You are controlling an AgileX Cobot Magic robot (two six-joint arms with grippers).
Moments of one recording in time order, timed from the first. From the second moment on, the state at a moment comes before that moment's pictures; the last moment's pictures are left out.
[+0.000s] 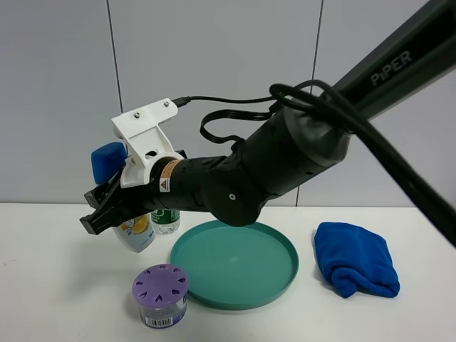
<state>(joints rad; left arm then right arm) 0.20 -0.01 -0.51 -0.09 1.05 0.06 0.86 2.14 -1.30 -0.26 -0.54 -0.09</state>
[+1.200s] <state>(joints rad) 0.20 -0.01 -0.51 -0.09 1.05 0.06 0.85 2.34 -1.43 -0.06 -0.58 -0.16</state>
